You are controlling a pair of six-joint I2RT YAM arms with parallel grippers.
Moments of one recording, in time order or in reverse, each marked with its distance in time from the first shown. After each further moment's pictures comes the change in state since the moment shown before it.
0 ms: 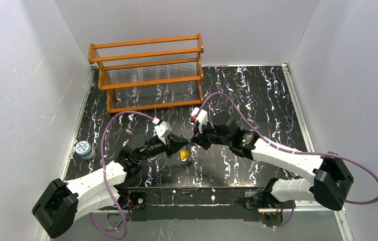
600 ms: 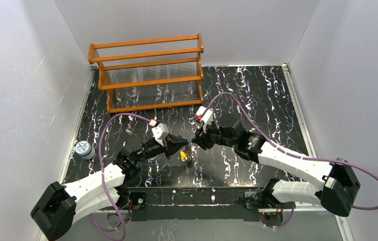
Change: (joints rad) left arm 0.000 -0.041 -0.032 0.060 0.003 -0.002; right arm 0.010 -0.073 -0.019 0.011 0.054 -0.004
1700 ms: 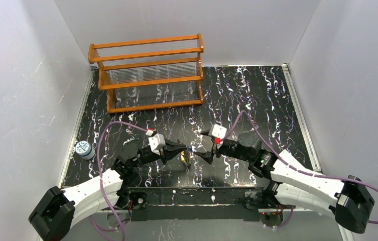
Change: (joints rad) left arm 0.000 -0.063 -0.100 0.098 0.065 0.080; right arm 0.002 -0.260 -0.316 0.339 -0.076 -0.162
